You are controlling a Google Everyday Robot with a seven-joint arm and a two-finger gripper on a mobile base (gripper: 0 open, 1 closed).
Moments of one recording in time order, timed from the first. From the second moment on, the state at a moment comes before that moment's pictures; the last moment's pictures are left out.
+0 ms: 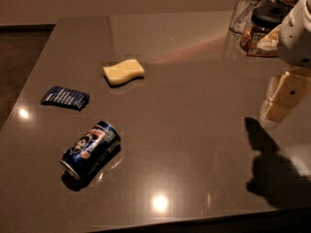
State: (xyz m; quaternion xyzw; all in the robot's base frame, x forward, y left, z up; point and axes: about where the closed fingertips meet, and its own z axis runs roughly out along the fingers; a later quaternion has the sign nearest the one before) arm 0.438 -0.216 0.978 -0.60 0.78 -0.04 0.16
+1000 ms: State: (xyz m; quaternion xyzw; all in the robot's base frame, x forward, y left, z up) arm 0.450 -0.150 0.981 -0.68 0.71 -0.02 0.17
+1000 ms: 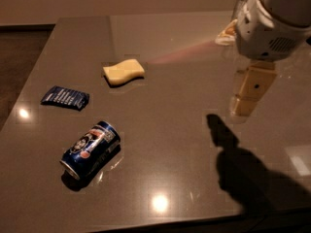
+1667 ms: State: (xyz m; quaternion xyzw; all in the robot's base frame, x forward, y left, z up) arm 0.442 -0.053 0.969 -0.79 0.59 0.00 0.17
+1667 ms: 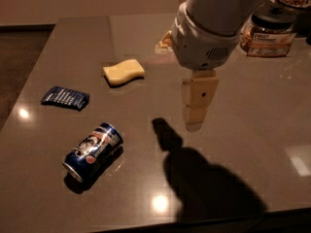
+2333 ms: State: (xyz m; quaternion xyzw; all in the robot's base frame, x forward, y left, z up) arm 0.400 0.030 0.947 -0.87 0.46 0.01 0.15
